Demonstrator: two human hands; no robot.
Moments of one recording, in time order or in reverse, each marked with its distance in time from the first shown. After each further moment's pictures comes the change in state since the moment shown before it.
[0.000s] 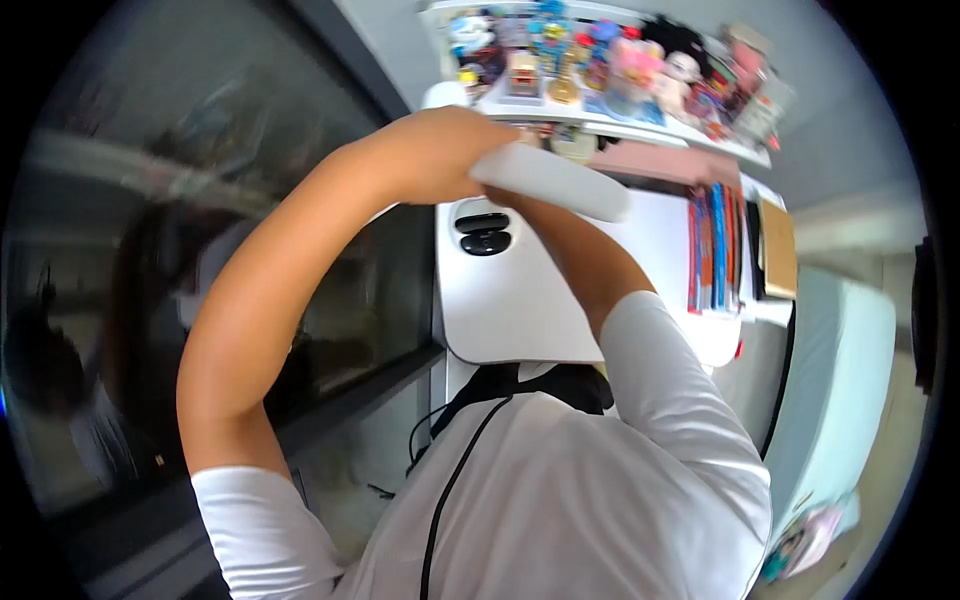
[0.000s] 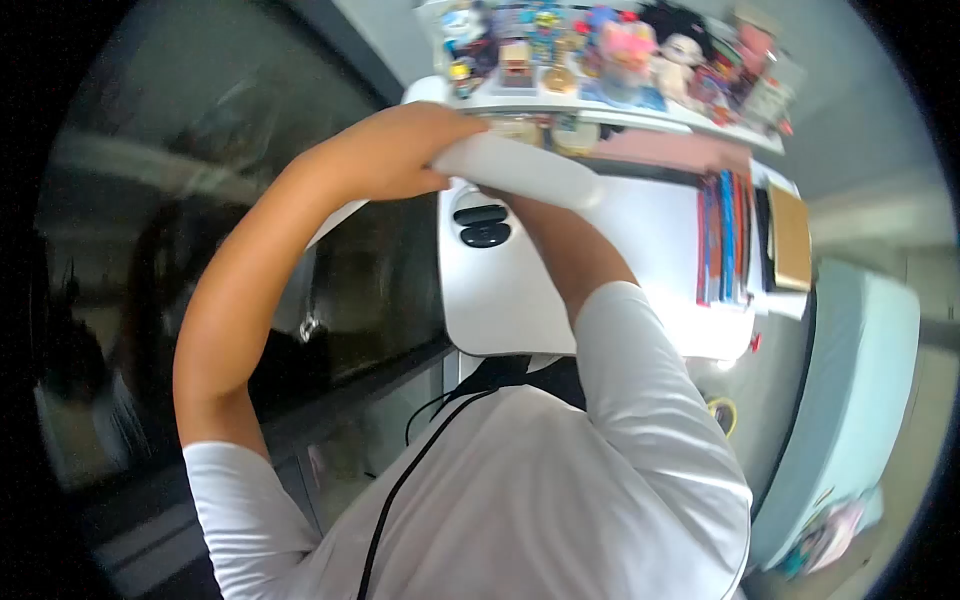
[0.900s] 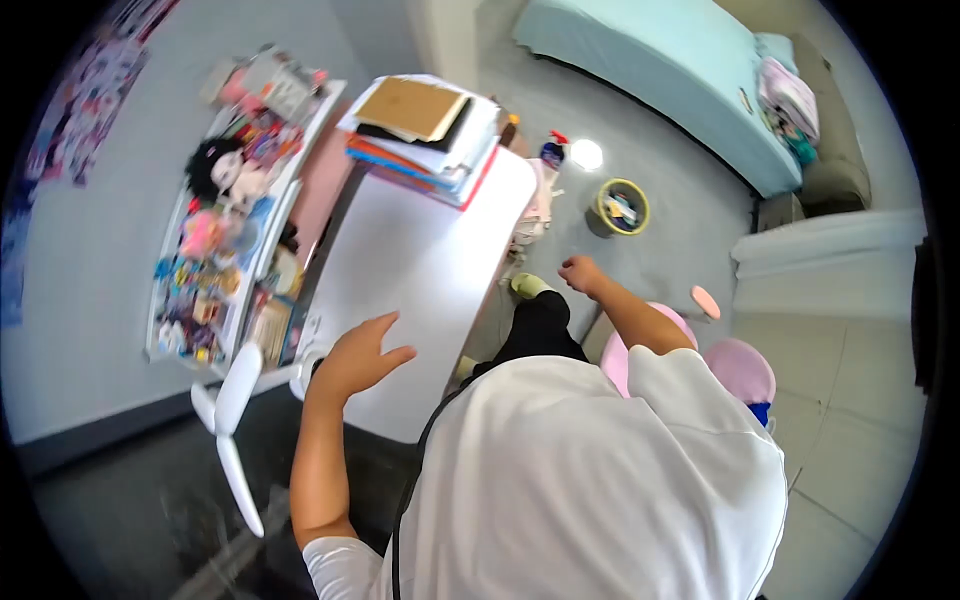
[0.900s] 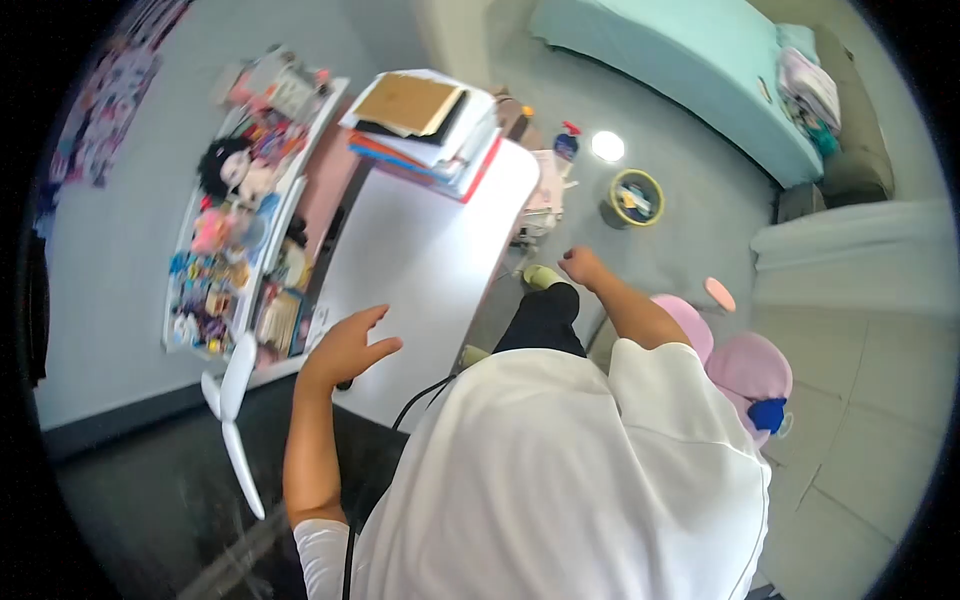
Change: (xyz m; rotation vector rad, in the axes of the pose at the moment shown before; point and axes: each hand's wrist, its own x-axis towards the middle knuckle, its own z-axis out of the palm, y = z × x) left_hand 0.097 0.181 0.140 -0.230 -0.553 0.314; right_hand -0.678 0.119 -0.033 0.411 0.628 1.421
